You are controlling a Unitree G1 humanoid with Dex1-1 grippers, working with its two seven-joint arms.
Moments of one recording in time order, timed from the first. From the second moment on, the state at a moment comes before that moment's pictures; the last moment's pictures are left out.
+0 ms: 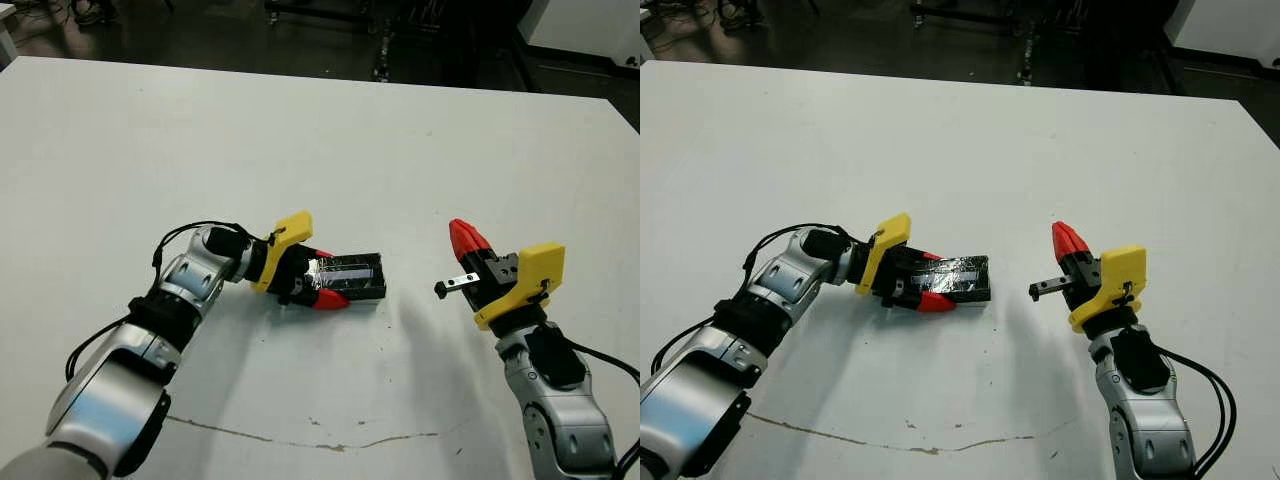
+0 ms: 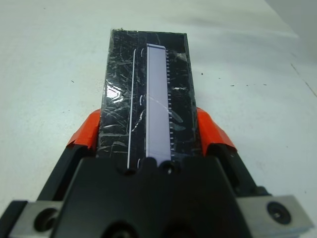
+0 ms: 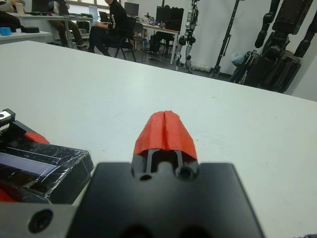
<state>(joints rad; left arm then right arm) -0.73 0.28 -0.41 0.67 -0.10 0.15 -1.25 0.05 -0.23 -0.04 -0.33 0.17 0.18 0.24</state>
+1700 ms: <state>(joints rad) -0.48 0.41 -0.27 0.43 -0.19 0.11 -1.17 0.05 -0.24 -0.05 -0.33 0.17 0.18 0.25</state>
